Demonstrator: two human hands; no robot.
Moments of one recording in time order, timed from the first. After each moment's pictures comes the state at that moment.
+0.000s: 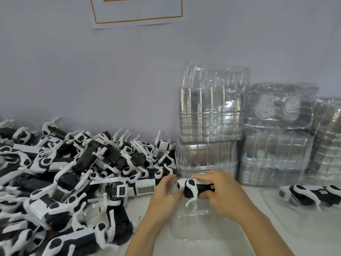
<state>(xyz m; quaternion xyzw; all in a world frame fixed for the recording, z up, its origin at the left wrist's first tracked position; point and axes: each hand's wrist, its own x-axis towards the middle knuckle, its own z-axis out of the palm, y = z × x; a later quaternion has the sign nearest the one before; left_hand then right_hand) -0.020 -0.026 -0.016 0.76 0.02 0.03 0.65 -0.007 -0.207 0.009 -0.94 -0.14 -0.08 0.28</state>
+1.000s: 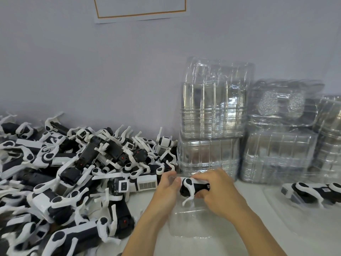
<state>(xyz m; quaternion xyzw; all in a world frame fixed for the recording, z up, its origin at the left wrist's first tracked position) -0.005 -0.027 -0.027 0.71 0.05 -0.02 0.70 -0.007 -0.191 -0.001 -0.94 -0.13 -0.07 0.30</state>
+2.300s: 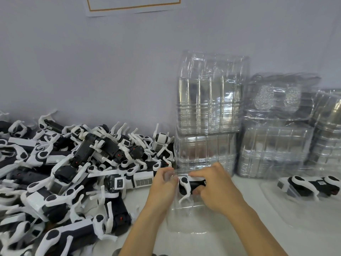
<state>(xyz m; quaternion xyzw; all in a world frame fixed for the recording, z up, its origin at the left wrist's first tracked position) -0.008 -0.034 -0.022 0.71 0.09 0.03 0.70 -0.008 -0.191 -0.004 -0.95 -0.11 -0.07 0.28</state>
